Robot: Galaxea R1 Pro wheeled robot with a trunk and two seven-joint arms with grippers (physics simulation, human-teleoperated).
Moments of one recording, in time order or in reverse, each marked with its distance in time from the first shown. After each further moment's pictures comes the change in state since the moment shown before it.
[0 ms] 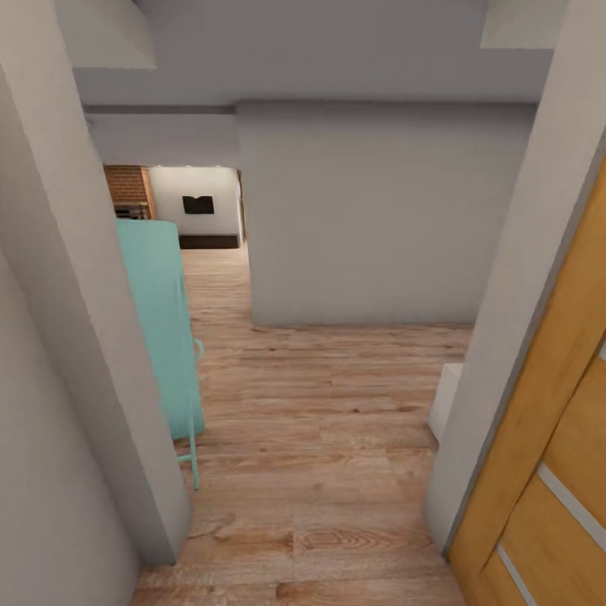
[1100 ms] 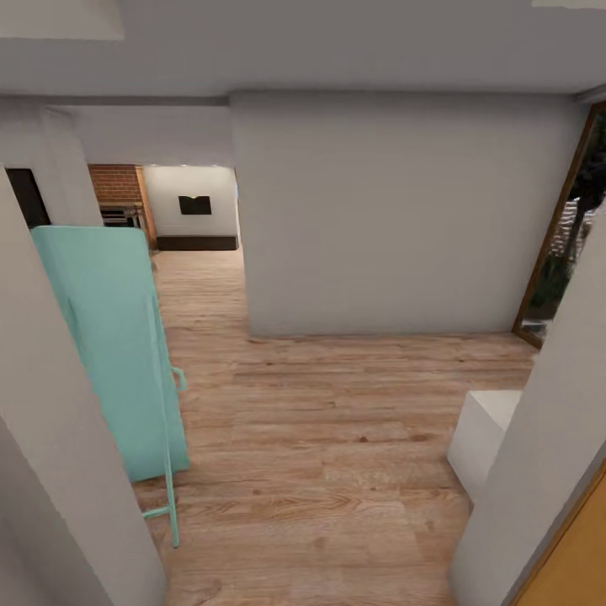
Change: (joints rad) left arm 0.000 -0.002 -0.002 0.001 -0.001 0.000 -0.001; right arm 0.000 0.000 0.000 0.000 0.000 0.000 0.000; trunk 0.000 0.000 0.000
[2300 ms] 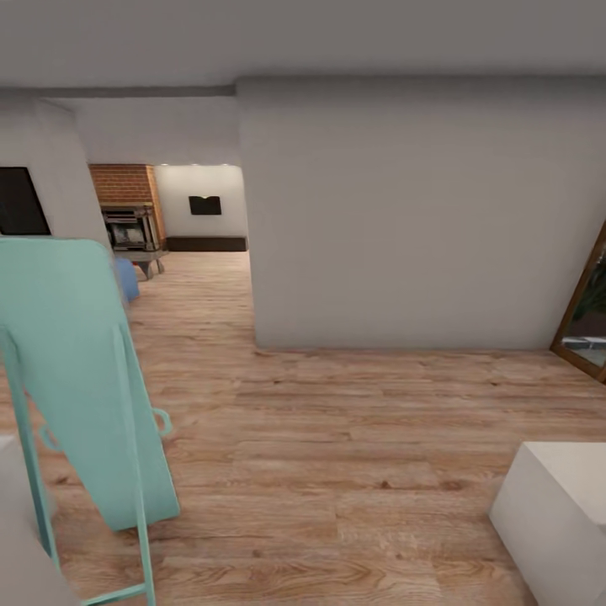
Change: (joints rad) left arm 0.000 -0.002 -0.001 0.000 0.000 0.001 0.000; right arm 0.000 0.000 0.000 0.000 0.001 -0.001 0.003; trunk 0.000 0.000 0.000
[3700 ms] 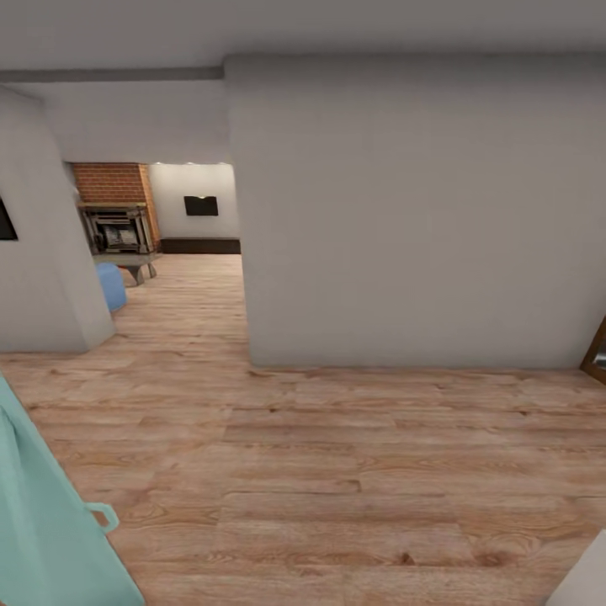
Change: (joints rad) left arm 0.000 0.000 0.001 0.000 0.001 0.000 0.000; right arm 0.000 0.000 0.001 0.000 0.002 -0.001 -0.002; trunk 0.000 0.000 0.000
